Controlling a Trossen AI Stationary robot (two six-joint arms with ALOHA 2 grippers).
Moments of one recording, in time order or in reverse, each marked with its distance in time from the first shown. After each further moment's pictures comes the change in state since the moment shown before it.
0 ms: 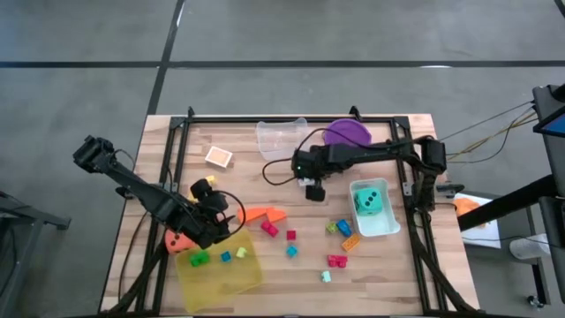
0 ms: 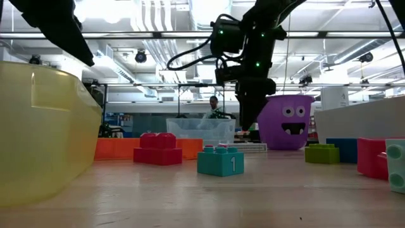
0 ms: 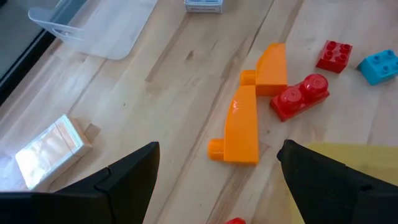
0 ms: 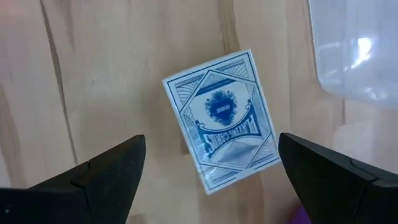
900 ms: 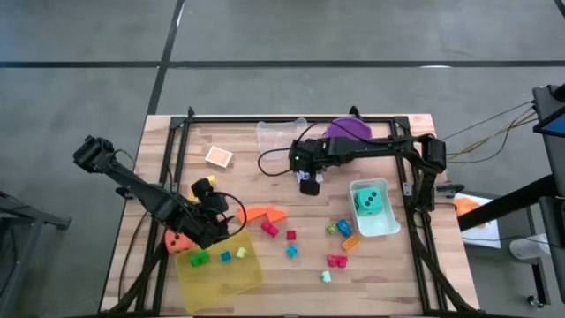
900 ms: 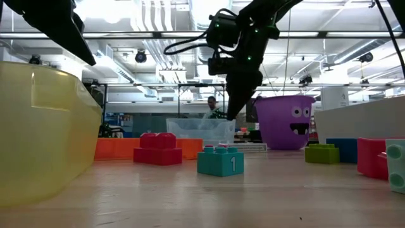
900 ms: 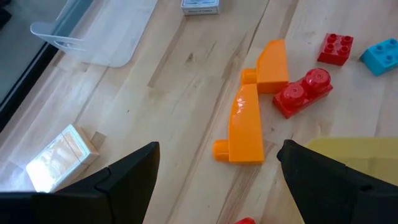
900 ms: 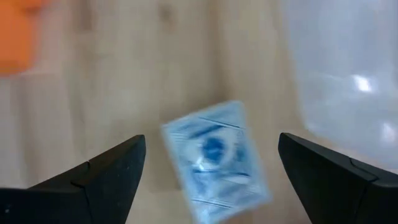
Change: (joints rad) left arm 0.000 0.000 0.000 0.001 -0.007 0.061; right arm -0.025 -0.001 0.054 0.059 -0.089 -0.044
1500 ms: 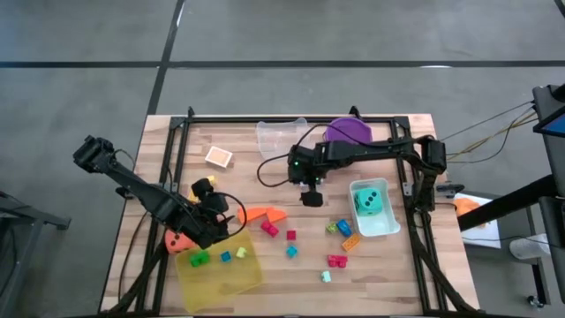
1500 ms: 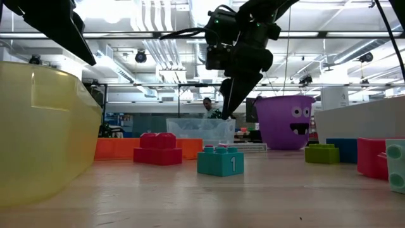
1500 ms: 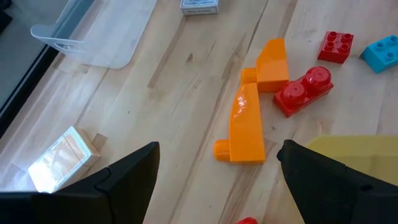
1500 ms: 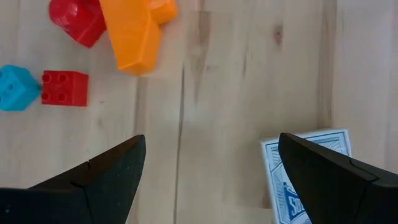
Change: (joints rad) left arm 0.000 0.000 0.000 0.000 0.000 0.015; right arm 0.032 0.000 -0.001 0.004 -0.268 -0.027
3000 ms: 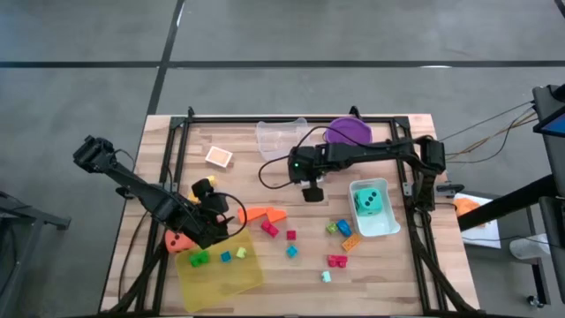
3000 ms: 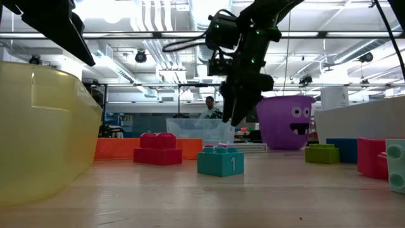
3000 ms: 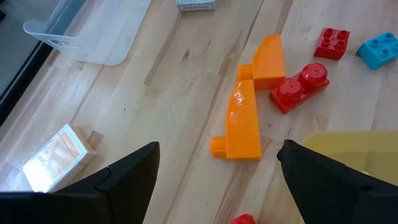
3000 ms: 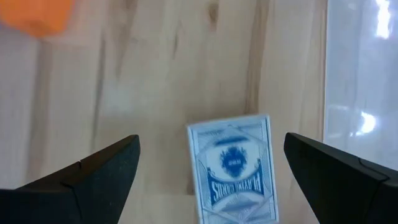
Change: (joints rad) left arm 0.000 0.000 0.000 0.002 0.019 -0.001; right arm -0.004 0.008 -0.034 0.038 0.255 -0.148
